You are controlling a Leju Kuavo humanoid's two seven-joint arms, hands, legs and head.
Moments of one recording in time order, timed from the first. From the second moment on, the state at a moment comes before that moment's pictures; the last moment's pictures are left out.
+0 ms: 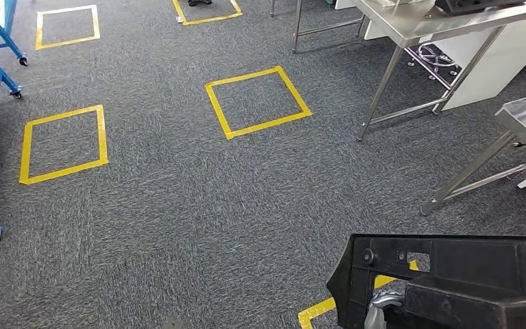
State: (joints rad) left arm -0.11 -0.33 1.19 -0.22 -1.39 0.29 -0.47; right arm 0.59 0.33 0.07 -2.08 0.23 -0.05 -0.70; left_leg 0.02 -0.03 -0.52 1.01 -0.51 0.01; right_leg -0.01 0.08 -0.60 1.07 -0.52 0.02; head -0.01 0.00
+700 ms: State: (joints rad) left arm -0.11 -0.34 1.18 -0.22 -1.41 0.29 -0.45; right arm 0.59 0.34 0.06 -2.07 0.24 -0.04 -0.69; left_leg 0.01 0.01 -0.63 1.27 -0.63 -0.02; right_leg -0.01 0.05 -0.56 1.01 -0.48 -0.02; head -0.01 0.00
